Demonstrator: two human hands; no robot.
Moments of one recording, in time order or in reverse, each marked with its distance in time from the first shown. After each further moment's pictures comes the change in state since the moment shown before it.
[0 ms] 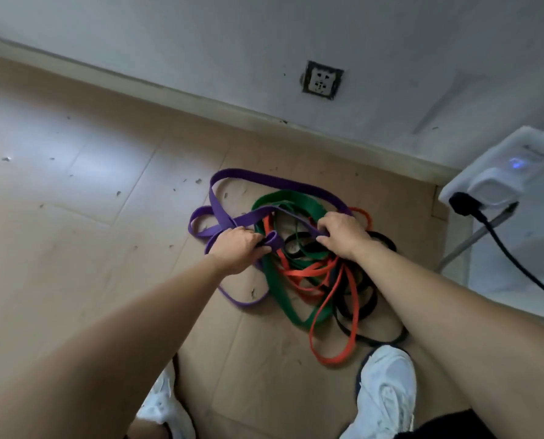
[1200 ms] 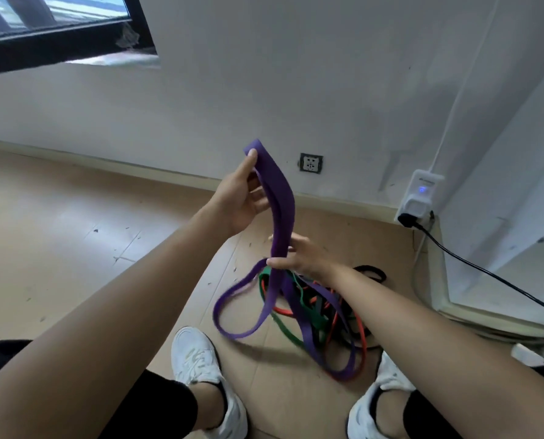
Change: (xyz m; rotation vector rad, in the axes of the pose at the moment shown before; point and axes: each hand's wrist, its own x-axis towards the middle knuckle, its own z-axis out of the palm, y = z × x) left_hand -0.151 0.115 -0.234 -1.706 0.377 -0.035; right_hand -0.148 -0.123 -0.052 0.956 0.061 -0.360
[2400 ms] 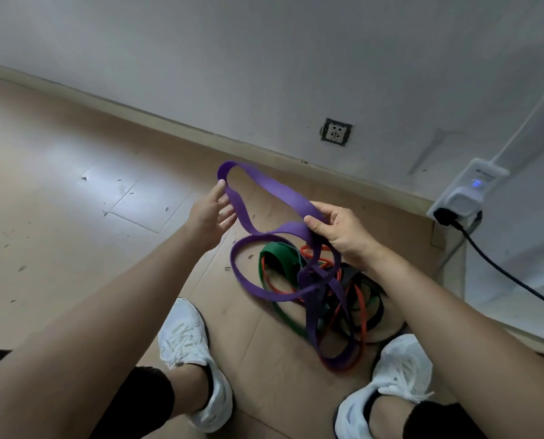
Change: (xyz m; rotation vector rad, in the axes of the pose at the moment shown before) left_hand 0.043 -0.098 -0.123 -0.176 0.412 -0.175; right_hand 0.026 0.016 -0.026 0.313 0.078 -0.001
